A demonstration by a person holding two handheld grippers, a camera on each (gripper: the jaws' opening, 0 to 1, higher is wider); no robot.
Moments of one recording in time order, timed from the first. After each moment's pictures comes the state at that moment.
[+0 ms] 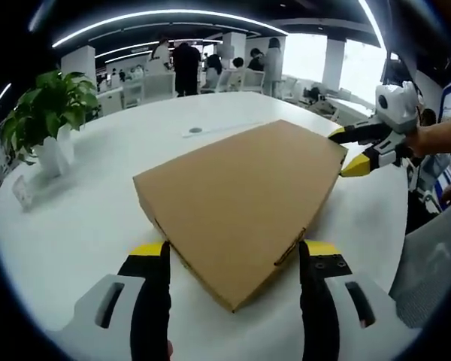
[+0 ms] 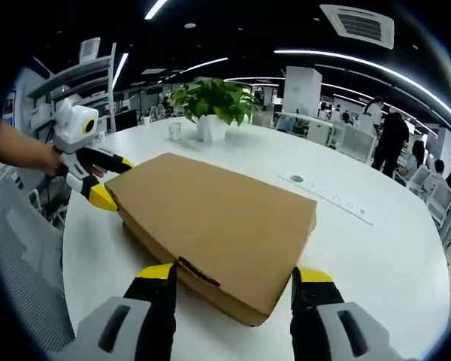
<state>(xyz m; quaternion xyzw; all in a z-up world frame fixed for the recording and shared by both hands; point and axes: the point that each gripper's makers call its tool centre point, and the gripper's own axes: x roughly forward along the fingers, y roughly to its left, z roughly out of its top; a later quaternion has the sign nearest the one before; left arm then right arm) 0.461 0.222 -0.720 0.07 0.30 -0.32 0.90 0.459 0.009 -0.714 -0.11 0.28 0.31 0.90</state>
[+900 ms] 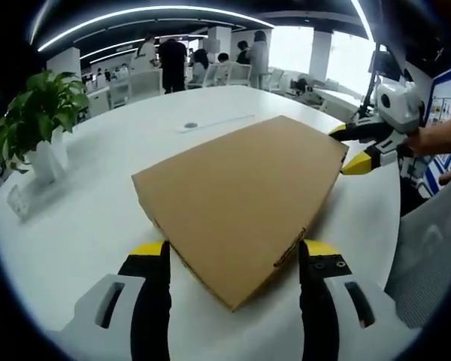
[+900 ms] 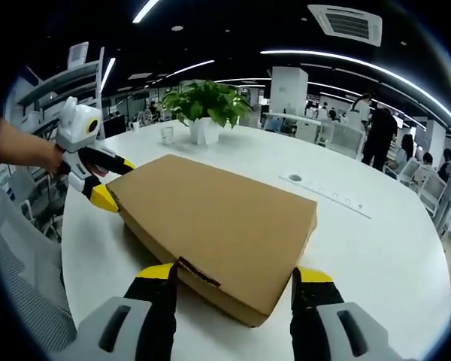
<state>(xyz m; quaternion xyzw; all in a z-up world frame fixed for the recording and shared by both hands) 0.465 0.242 -0.721 0.09 0.32 -0.35 0.88 0.446 0.032 -0.713 -0.09 0.28 0.27 0.92</state>
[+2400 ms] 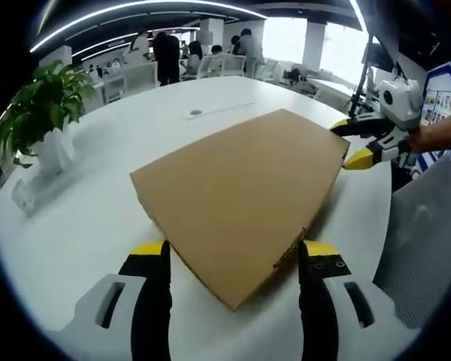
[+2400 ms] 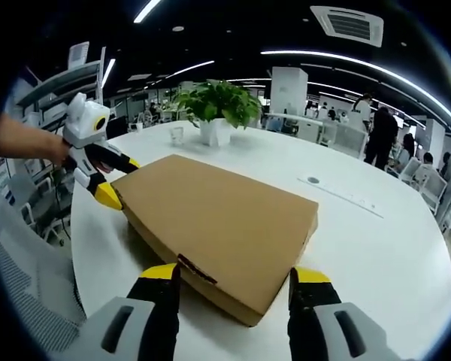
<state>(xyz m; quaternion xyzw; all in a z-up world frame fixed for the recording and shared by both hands) 0.445 0.300 -0.721 0.11 0.34 -0.37 0.86 0.417 0.088 -0.712 -0.09 0.27 0.27 0.92</state>
